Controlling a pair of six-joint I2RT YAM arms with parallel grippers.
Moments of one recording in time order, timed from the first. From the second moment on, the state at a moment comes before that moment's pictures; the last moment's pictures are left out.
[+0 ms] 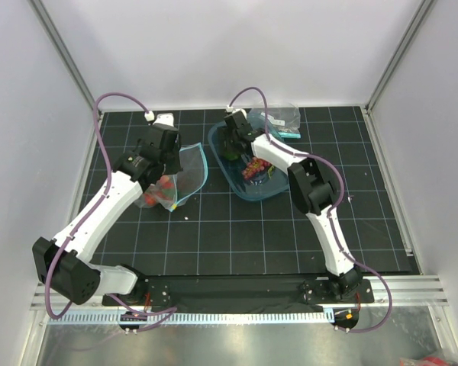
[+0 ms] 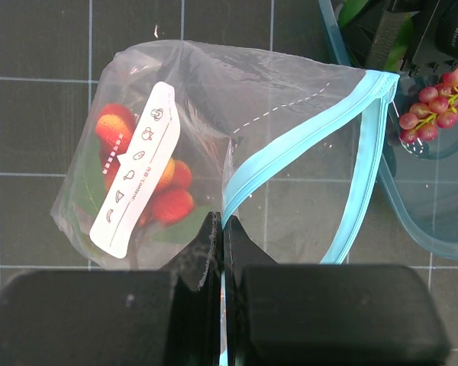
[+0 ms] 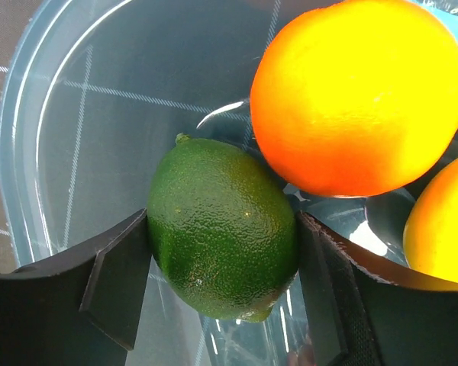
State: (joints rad) left arm -0.48 1.32 1.29 -0.73 -0.33 -0.39; right arm 0.57 2.37 1.96 -0.38 0.15 0.36
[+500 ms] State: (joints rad) left arm -0.48 1.33 1.29 -0.73 -0.33 -0.39; right arm 0.57 2.11 1.58 -0.24 0.11 0.35
